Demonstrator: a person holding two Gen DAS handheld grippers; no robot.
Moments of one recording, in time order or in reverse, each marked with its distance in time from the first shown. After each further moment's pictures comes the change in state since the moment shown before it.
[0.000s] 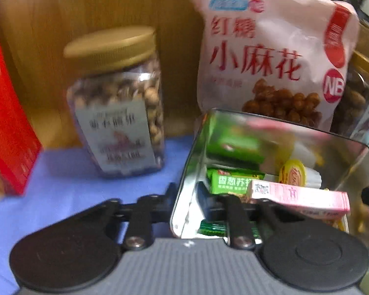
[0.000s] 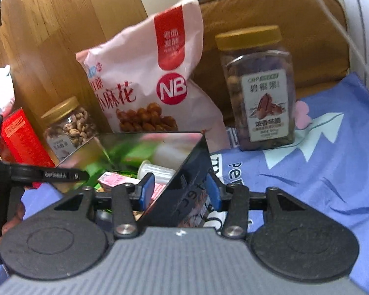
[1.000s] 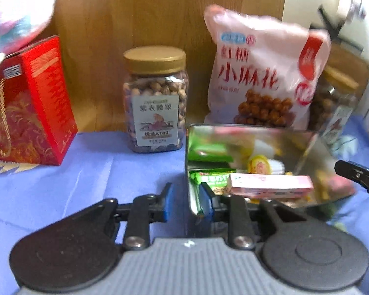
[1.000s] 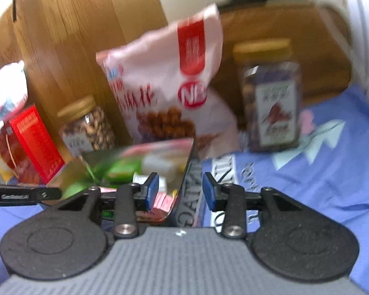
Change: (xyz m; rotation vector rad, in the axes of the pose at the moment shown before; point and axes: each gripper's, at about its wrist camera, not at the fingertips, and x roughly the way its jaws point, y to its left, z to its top) left arm -0.099 0.030 -0.048 -0.033 -0.095 -0.035; right arm -0.041 0.032 -0.007 -0.035 -0.070 0.011
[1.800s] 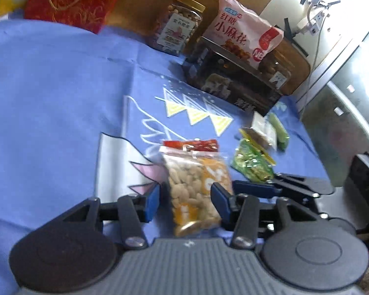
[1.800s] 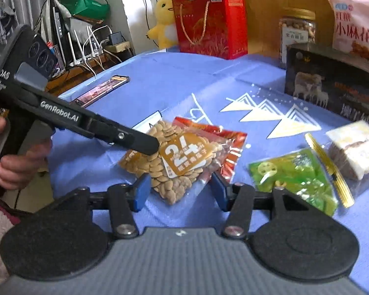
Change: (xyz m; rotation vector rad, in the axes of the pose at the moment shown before) left arm -0.120 0.097 -0.203 -0.232 0.096 -0.375; right arm -0.078 0.153 -0.147 -0.436 0.351 0.552
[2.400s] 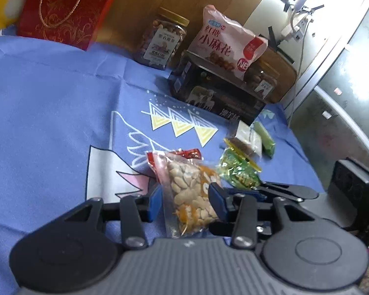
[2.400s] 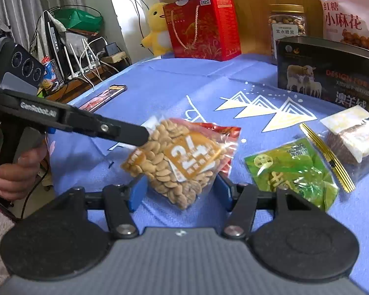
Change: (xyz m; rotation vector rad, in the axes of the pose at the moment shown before) left arm -0.012 -0.014 -0.003 0.048 -0.063 -0.008; right arm -0.008 -0.001 -0.013 0.050 -0.036 0.017
